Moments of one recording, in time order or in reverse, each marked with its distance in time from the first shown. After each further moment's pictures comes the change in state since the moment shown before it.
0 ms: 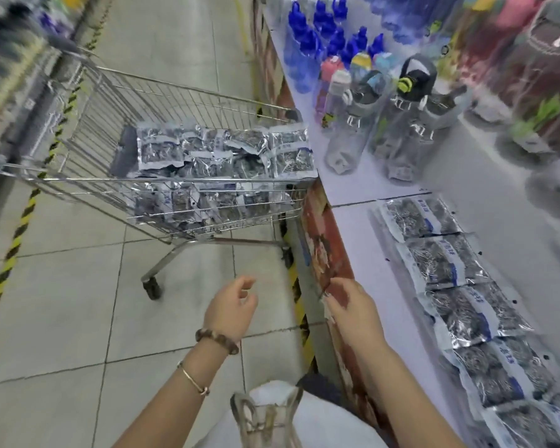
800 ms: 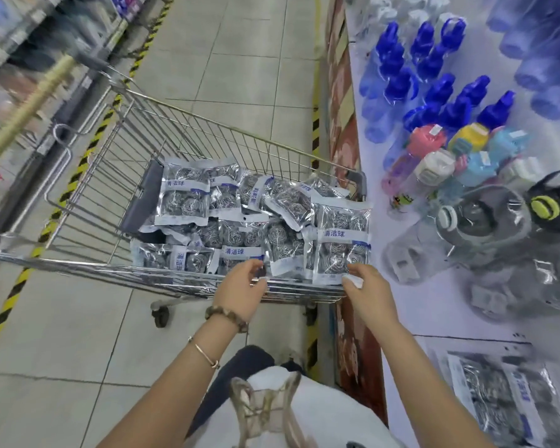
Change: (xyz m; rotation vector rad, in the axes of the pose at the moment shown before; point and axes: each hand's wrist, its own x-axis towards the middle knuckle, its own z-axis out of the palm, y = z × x) left_hand 0.324 0.069 -0.063 0.058 0.081 -0.165; right_hand 0.385 -0.094 0.012 -0.111 -0.165 -0.042
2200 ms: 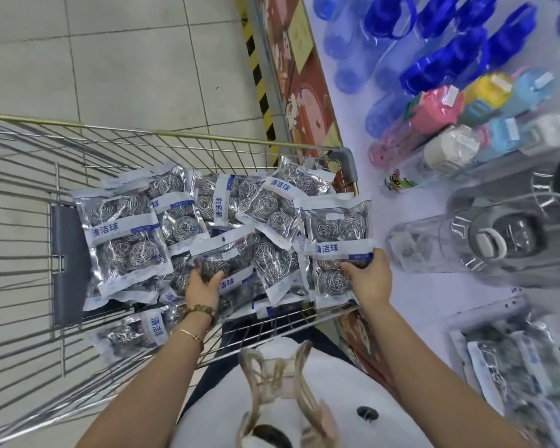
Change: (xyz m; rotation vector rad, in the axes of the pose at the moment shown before) left_hand 0.201 -0.070 0.006 -0.219 -0.126 -0.553; right_hand 0.127 -0.003 0.050 0.169 0.300 0.623
